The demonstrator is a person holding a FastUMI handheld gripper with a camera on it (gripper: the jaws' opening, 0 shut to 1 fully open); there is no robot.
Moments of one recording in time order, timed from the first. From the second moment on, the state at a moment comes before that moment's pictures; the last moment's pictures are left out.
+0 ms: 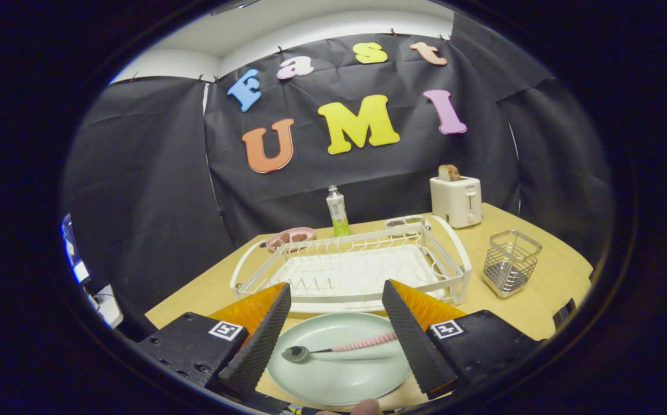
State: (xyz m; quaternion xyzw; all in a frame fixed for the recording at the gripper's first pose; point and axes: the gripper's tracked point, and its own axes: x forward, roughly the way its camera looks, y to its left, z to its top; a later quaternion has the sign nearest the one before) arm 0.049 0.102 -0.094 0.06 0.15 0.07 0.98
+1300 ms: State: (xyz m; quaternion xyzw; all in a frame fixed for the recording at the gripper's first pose) arm -0.004 0.106 -0.007 0.01 0.02 -0.01 1.00
